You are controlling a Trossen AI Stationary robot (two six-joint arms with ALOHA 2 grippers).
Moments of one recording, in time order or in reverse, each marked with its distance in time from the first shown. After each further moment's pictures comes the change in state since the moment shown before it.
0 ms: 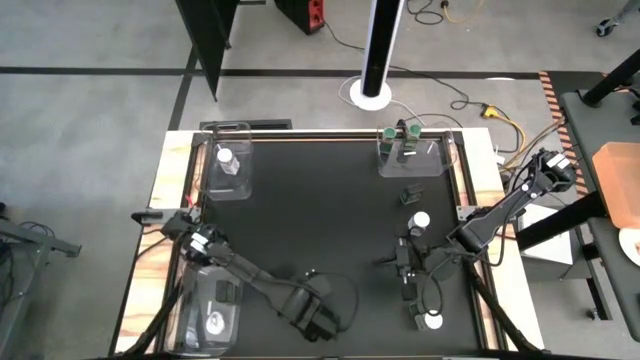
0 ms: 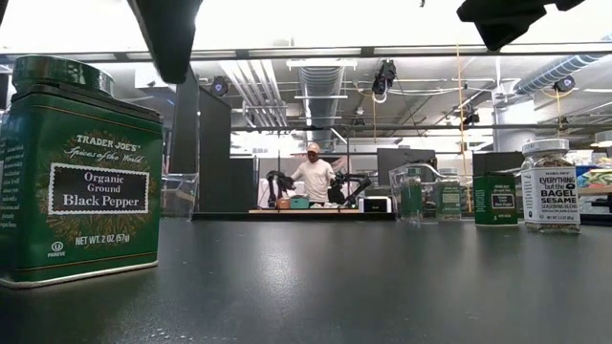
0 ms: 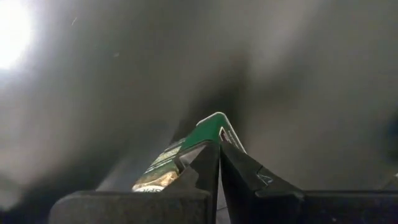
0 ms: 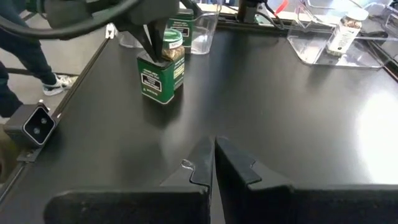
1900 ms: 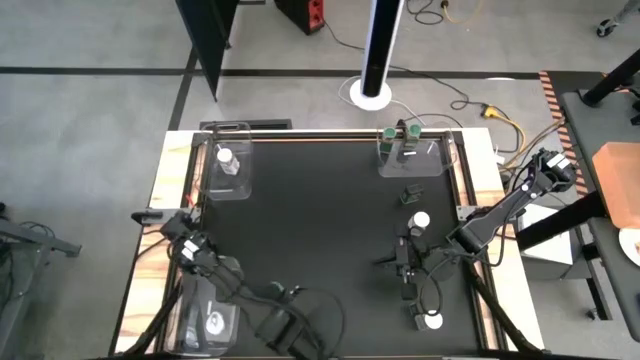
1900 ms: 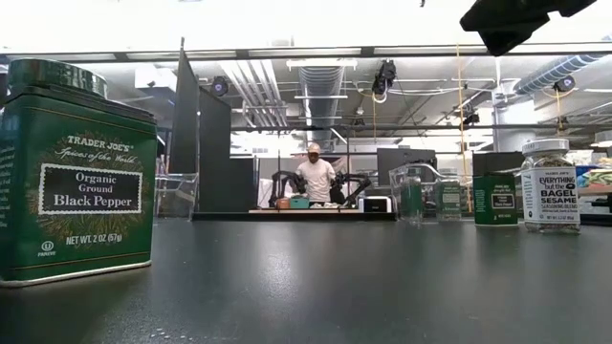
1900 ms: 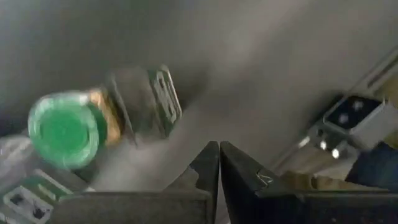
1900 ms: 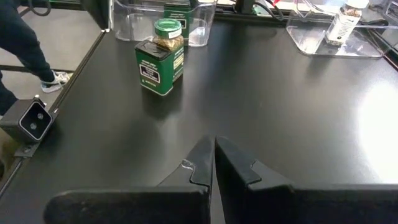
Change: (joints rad) left arm -0.114 -0.008 0.089 0.026 0.036 -0.335; right arm 0.000 0.000 -0.002 -0.031 0.000 0.037
